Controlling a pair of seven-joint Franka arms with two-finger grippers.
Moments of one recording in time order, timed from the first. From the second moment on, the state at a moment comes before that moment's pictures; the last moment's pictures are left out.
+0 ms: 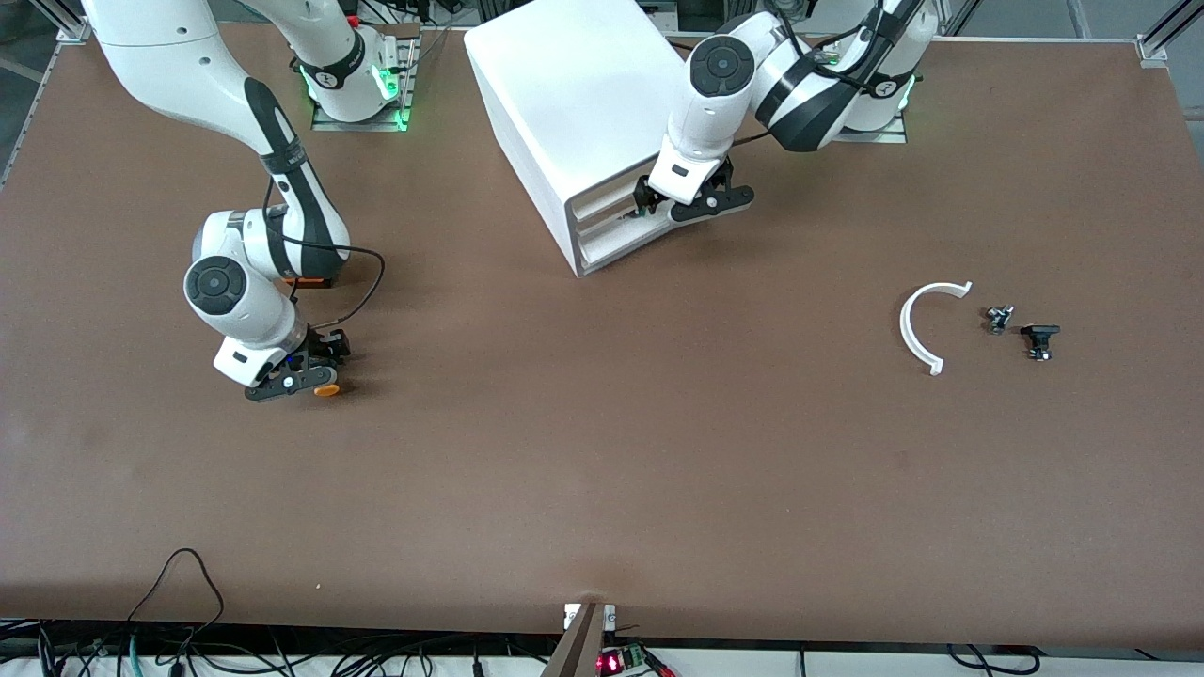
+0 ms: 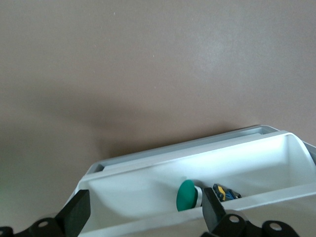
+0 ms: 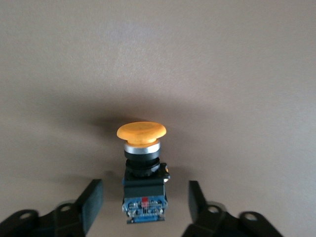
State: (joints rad) left arm -0.09 0.12 -0.74 -2.22 -0.09 2.27 -1.12; right arm 0.26 0.48 -0.18 -2.03 -0.06 2.49 -0.14
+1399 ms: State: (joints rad) left arm 0.07 -0.08 -0.20 -1.85 -0.10 1.73 -0.29; right arm 0.23 0.28 -0.17 -1.26 0.04 1.32 0.19
